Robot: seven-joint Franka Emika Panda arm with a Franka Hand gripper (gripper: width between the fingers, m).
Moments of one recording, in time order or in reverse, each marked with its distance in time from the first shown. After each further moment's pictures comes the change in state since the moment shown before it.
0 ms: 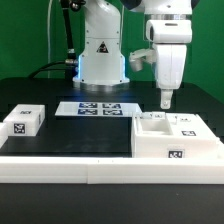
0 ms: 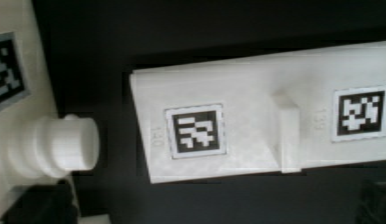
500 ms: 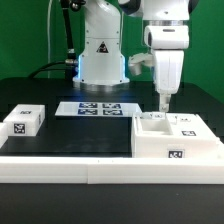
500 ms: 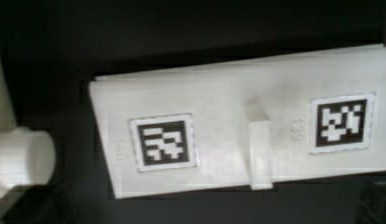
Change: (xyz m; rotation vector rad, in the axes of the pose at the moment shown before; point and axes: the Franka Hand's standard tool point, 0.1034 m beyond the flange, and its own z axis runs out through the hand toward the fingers) arm 0.000 -0.018 0.013 0.002 0.017 -0.003
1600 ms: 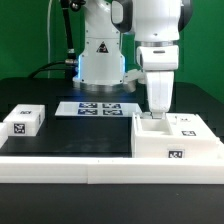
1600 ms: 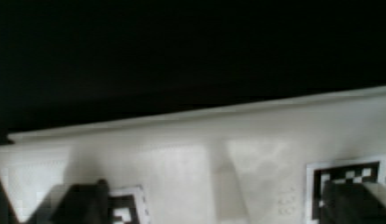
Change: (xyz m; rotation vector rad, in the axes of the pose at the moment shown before) arm -0.010 -0.011 0.034 0.035 0.025 0.008
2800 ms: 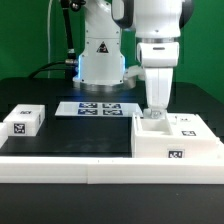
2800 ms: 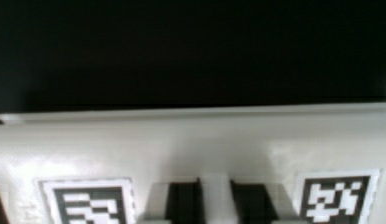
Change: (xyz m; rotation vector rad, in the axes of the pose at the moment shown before) arm -0.002 0.002 -0.020 0.007 -0.032 0.042
